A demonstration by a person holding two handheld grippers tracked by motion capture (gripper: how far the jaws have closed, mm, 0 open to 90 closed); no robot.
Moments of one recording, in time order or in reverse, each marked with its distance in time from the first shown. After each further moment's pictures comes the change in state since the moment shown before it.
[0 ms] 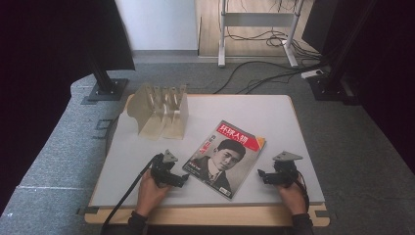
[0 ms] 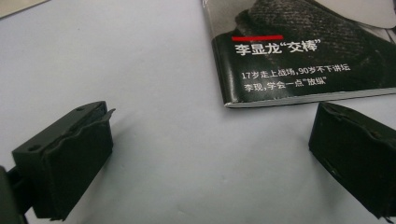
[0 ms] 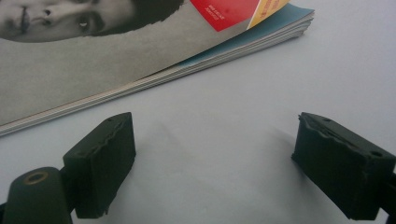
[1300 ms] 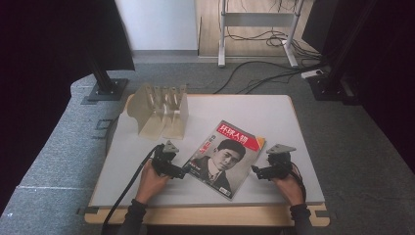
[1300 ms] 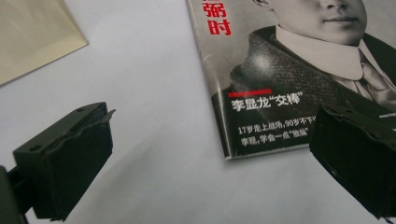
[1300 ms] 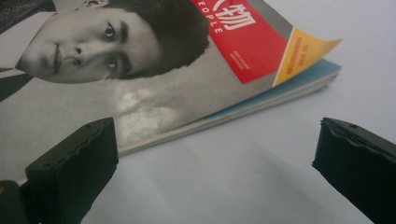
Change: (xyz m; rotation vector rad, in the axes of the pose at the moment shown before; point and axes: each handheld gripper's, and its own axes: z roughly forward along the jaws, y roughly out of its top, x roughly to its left) left arm 0.010 0.033 -0.006 -0.021 -0.054 0.023; right arm 0.007 0.030 0.007 -0.004 0.055 -0.045
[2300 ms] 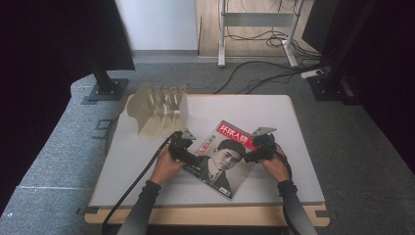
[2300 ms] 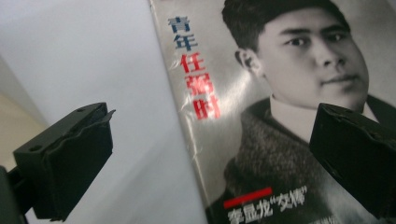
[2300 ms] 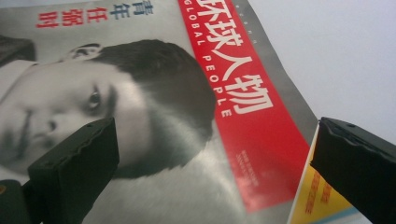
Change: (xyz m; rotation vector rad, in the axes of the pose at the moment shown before) left arm -0.001 0.056 0.036 0.018 -0.043 0.088; right arm -0.005 0.058 0.049 0.030 0.046 -0.108
